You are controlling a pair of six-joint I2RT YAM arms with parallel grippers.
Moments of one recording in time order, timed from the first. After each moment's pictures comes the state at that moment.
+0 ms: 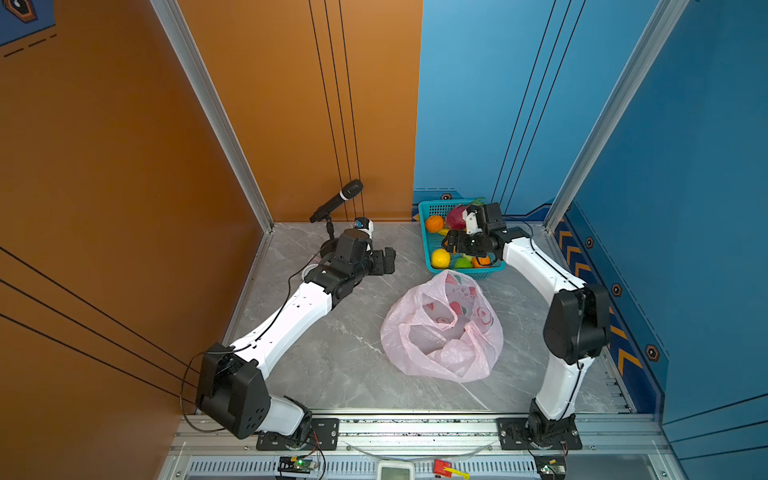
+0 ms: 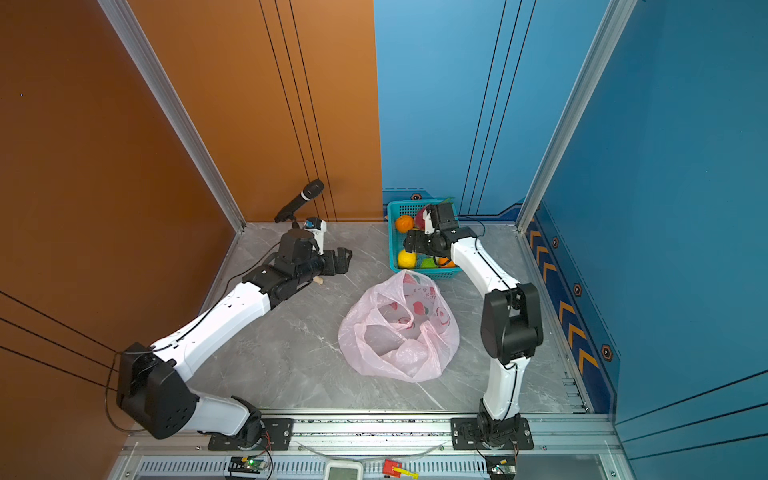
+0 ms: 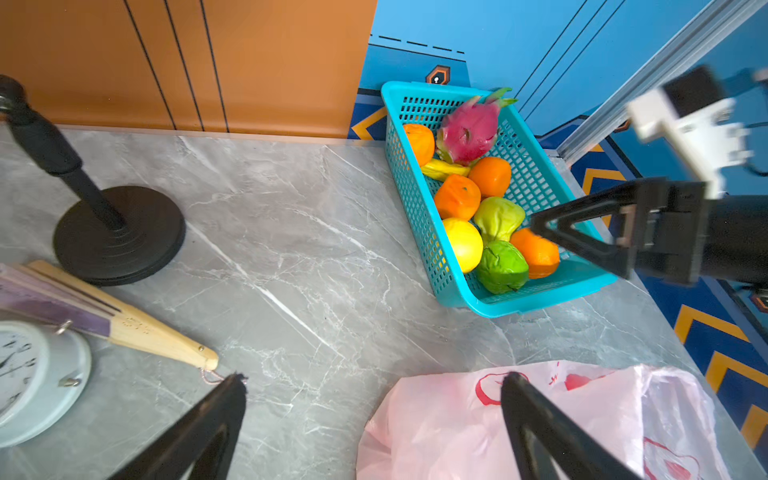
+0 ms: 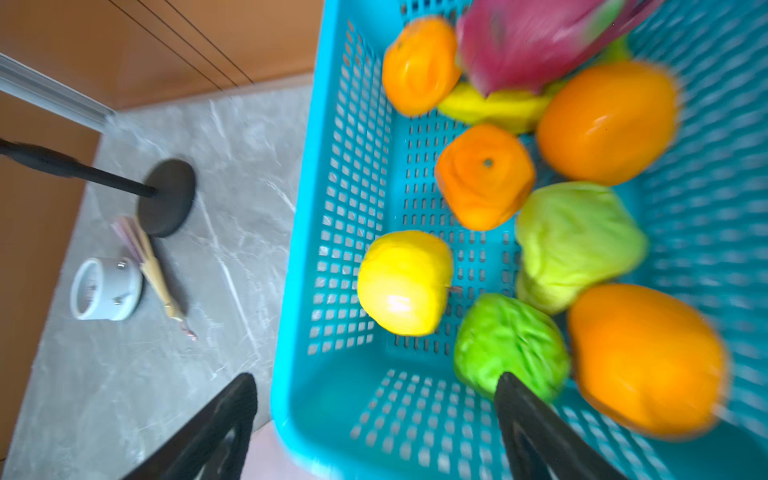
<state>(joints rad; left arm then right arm) -0.49 1.41 1.19 -0.30 -0.10 -0.39 0.25 1.83 1.60 -0.55 -0.20 0.33</state>
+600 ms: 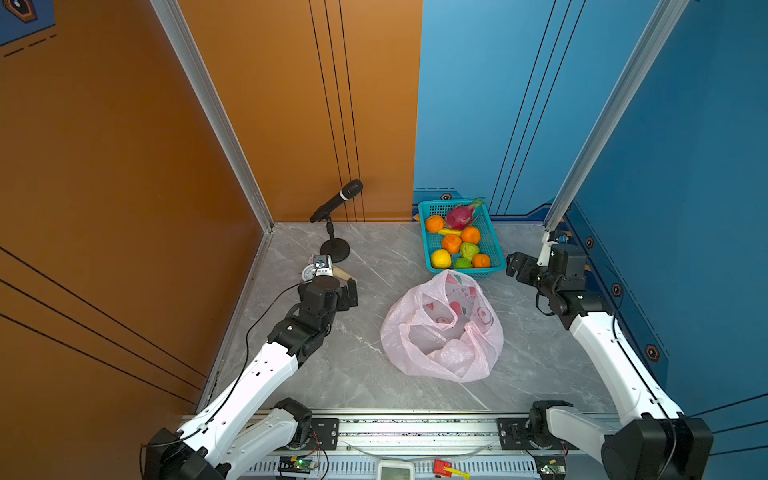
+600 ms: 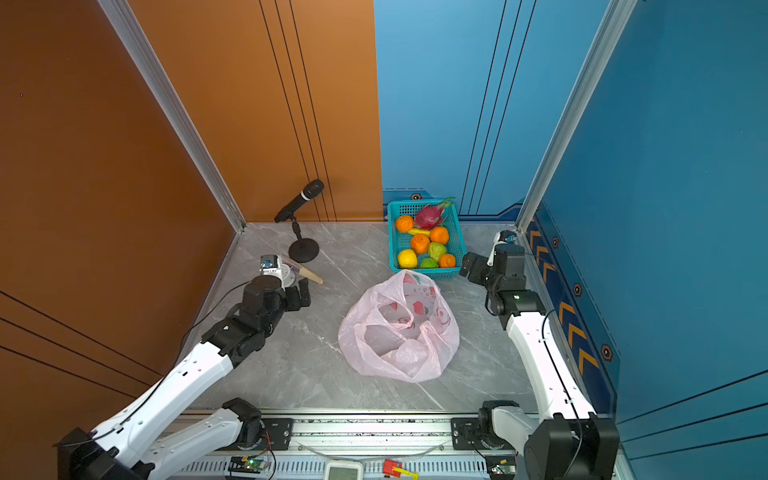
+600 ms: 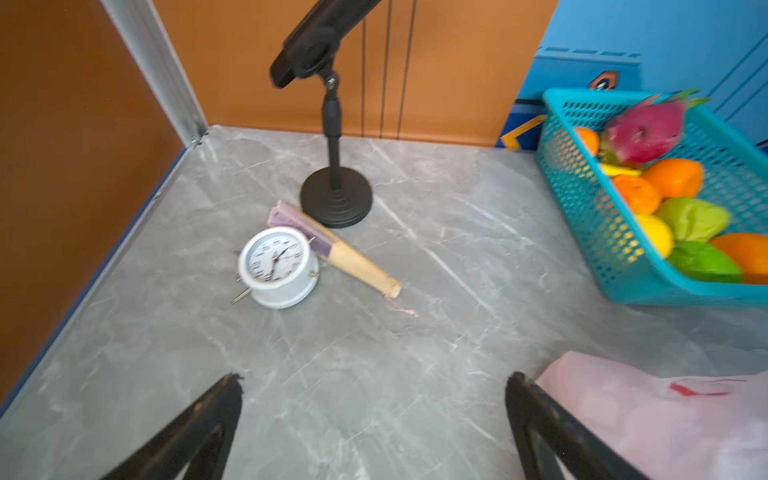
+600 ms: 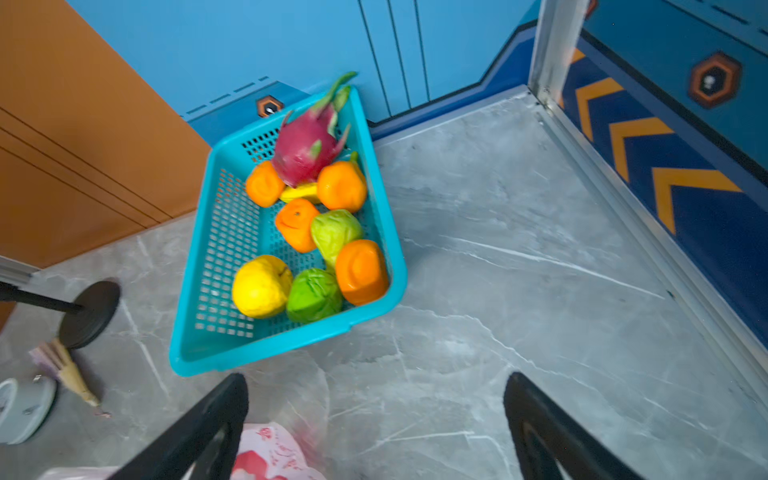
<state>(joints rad) -0.43 0.94 0.71 -0.30 -0.46 -0.30 0.00 1.11 0.91 -0.36 0.01 0.33</state>
